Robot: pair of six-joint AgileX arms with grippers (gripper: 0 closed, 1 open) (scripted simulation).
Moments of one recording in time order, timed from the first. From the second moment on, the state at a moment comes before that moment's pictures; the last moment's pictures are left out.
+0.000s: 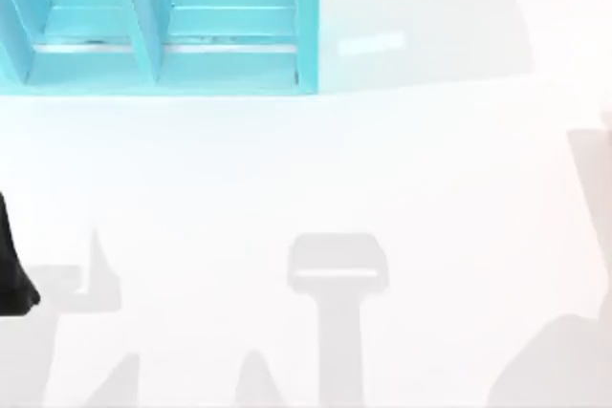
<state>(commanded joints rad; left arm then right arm) 0.00 0.00 0.00 0.00 0.00 0.00 -0.51 1.75 1.11 -0.93 0.00 -0.50</state>
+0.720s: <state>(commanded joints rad) 0.00 0.00 0.00 0.00 0.00 0.00 -0.51 1.75 1.11 -0.93 0.00 -0.50</state>
